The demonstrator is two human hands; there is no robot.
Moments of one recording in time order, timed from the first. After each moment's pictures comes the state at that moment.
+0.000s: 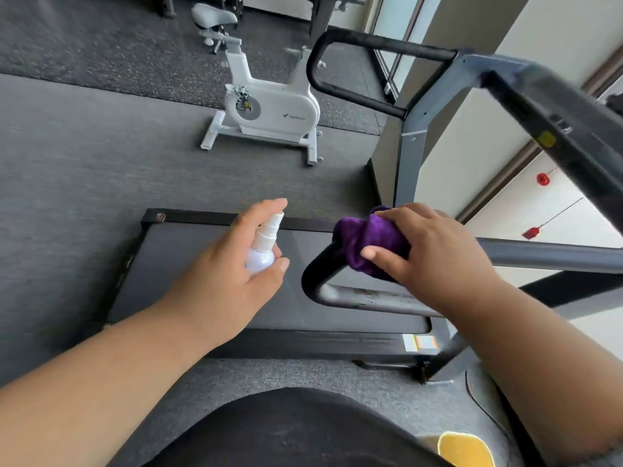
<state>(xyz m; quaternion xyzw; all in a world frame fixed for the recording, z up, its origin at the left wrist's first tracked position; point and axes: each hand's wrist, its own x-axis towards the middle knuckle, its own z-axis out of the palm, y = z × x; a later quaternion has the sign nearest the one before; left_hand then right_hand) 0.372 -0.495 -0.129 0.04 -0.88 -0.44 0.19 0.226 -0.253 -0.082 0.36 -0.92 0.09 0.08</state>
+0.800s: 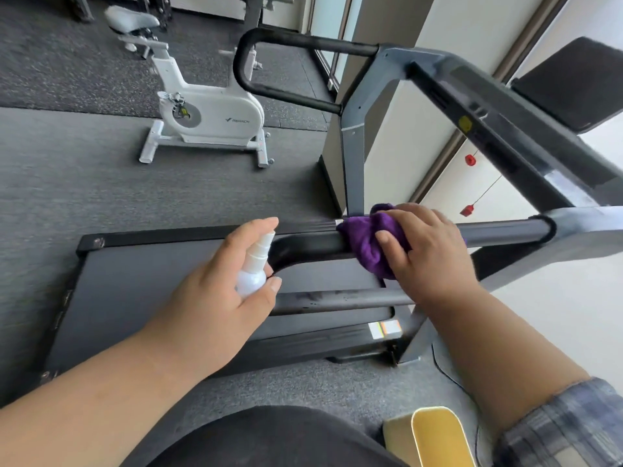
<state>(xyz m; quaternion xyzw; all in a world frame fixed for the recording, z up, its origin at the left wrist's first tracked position) 0.337 -0.431 -0.122 -0.04 -0.89 -0.43 0.16 0.196 -0.162 -0.107 0.27 -0.93 0.15 0.22</state>
